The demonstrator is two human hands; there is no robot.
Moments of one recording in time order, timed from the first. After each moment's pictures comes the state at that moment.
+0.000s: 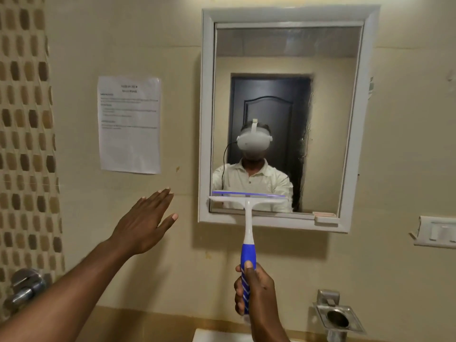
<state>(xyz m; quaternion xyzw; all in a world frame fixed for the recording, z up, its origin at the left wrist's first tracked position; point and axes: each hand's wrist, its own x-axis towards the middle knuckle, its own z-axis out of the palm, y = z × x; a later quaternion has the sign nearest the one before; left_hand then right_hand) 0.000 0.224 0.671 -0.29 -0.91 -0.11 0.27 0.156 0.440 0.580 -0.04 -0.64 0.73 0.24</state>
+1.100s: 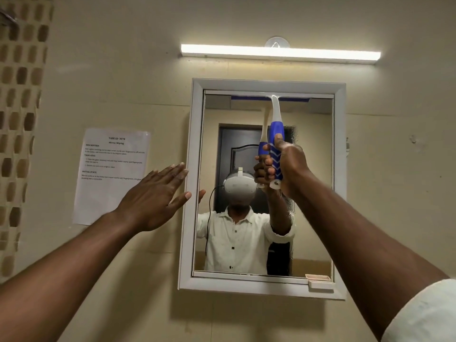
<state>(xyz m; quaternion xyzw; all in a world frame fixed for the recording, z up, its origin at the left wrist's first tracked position) -0.004 0.276 0.834 -0.33 -0.84 -0.08 0.42 0.101 0.533 0.911 0.12 -0.62 0.70 0.34</state>
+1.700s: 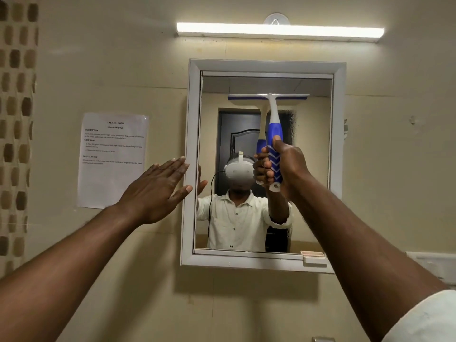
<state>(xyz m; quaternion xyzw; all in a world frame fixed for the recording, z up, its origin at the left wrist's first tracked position) 0.011 0.278 0.815 -0.34 -0.86 -0.08 0.38 0.115 0.531 0.873 0.10 -0.64 0.69 0.32</state>
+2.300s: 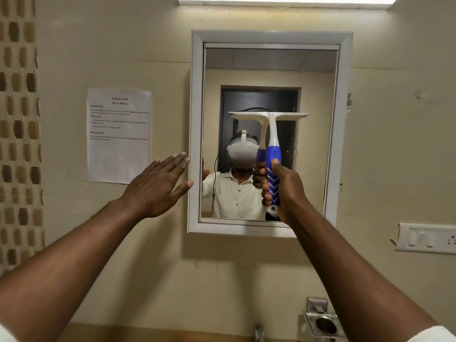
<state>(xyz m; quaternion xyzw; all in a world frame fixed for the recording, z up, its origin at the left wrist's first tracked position) 0.030 0.265 0.774 -0.34 -0.87 -0.08 0.35 0.138 0.515 0.778 0.05 -0.63 0.71 0.31</state>
